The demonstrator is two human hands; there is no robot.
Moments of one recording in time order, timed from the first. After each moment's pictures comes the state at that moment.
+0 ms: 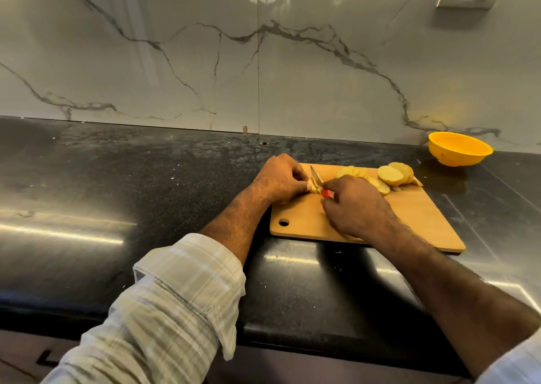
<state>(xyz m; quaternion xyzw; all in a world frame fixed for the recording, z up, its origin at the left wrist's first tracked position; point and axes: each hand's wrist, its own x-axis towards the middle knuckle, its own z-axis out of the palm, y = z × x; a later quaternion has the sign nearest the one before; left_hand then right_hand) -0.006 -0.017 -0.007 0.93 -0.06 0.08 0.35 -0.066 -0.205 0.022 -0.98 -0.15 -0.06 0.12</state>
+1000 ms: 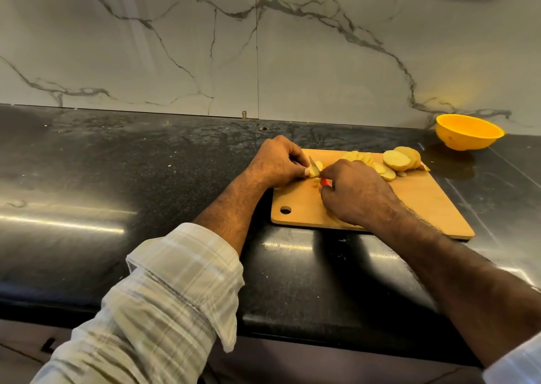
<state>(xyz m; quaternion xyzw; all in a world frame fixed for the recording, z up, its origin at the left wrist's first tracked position) -0.008 -0.009 -0.004 0.92 -0.05 0.07 0.38 -0.062 -0.193 0.020 -0.98 -0.14 -0.04 0.09</state>
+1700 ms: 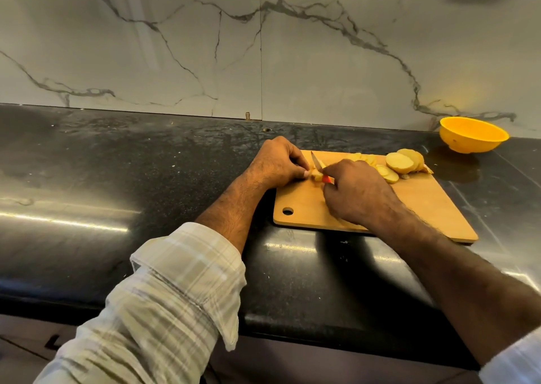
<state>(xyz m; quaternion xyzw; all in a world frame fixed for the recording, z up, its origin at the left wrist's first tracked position) -0.012 -0.006 -0.001 0.92 -0.05 0.07 0.38 -0.059 -0.193 0.019 -0.98 -0.15 -0.06 0.10</state>
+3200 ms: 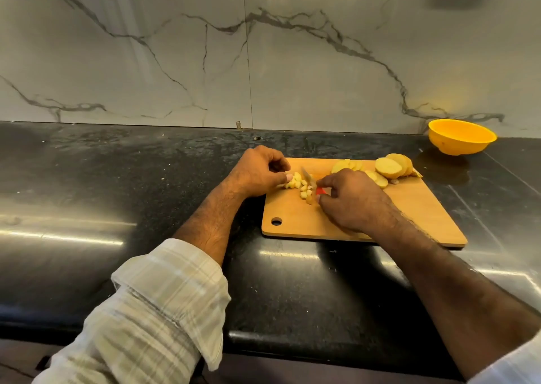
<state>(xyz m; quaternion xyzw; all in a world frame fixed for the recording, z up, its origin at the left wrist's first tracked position) -0.010 0.012 -0.002 0.93 -0.08 0.09 0.35 -0.052 -0.214 0.017 -0.97 -0.13 -0.02 0.18</state>
